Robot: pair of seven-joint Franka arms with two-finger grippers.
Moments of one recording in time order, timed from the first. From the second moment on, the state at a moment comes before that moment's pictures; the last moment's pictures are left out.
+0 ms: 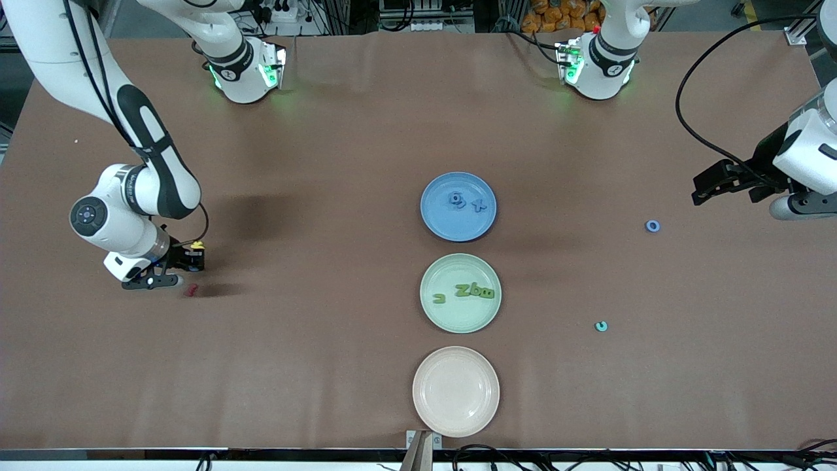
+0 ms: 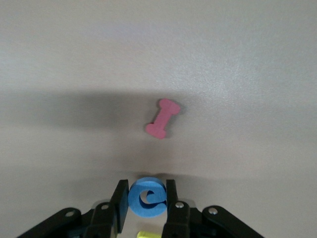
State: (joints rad) left arm -0.07 0.07 -0.02 -1.55 -0.02 1.65 -0.14; right arm -0.05 0.48 -0.06 -2.10 0.04 2.57 -0.22
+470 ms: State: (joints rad) left arm -0.07 0.07 -0.02 -1.55 -0.02 1.65 -0.14; right arm 0.14 0.39 -0.04 -2.06 0.19 2.44 0.04
